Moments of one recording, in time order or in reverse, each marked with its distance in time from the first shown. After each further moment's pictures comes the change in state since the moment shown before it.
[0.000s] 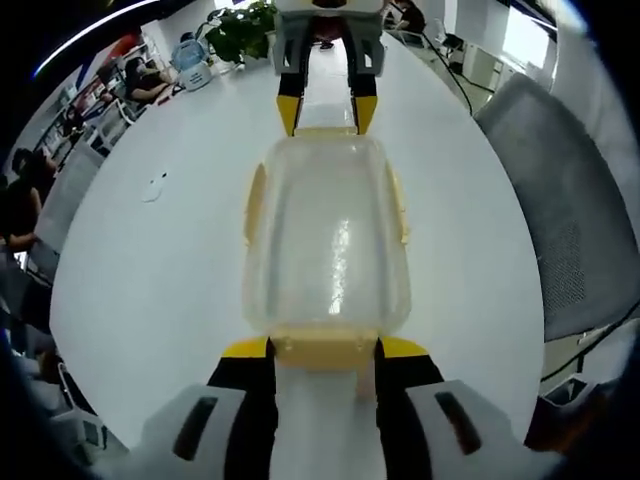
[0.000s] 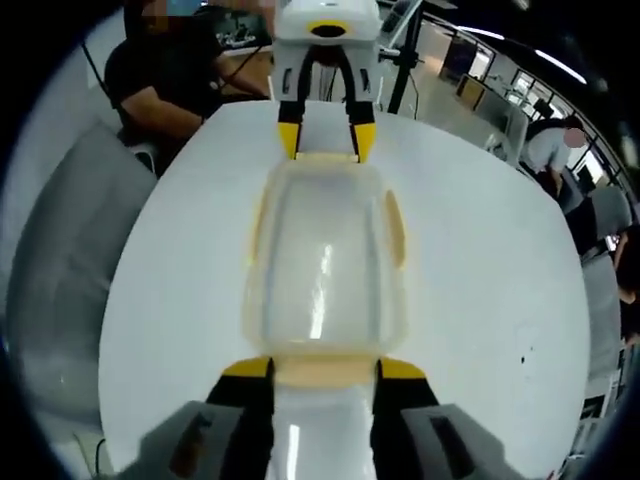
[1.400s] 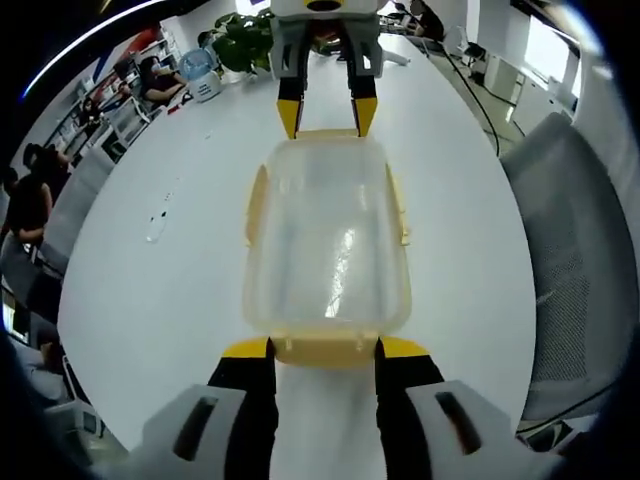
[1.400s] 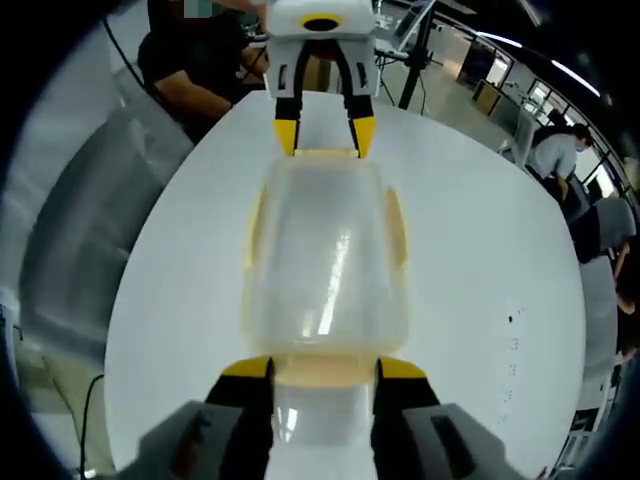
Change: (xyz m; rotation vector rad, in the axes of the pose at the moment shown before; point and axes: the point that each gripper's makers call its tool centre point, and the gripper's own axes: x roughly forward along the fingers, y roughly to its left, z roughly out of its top) left arm 0.020 -0.013 0.089 -0.065 -0.012 0.061; right arm -0.053 0.001 -0.074 -0.064 0.023 0.032
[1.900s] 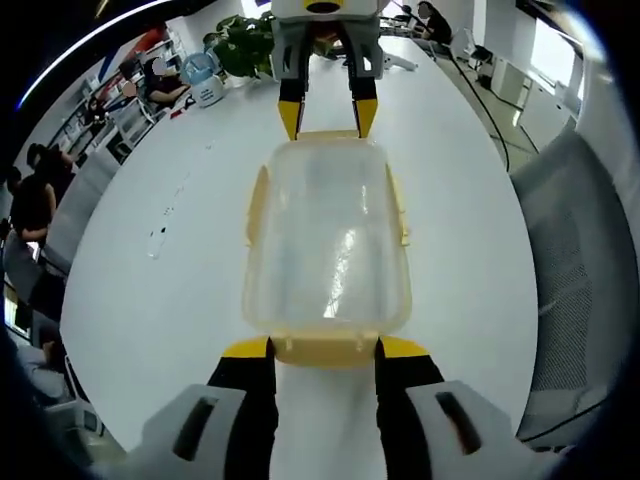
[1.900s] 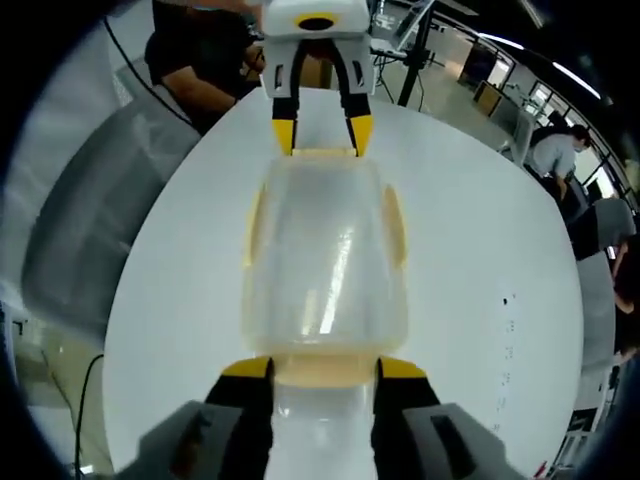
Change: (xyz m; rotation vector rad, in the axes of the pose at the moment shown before) left arm 0.012 -0.003 0.032 -0.015 -0.010 0.023; right arm -0.017 -0.001 -0.030 -0.016 0.007 0.000
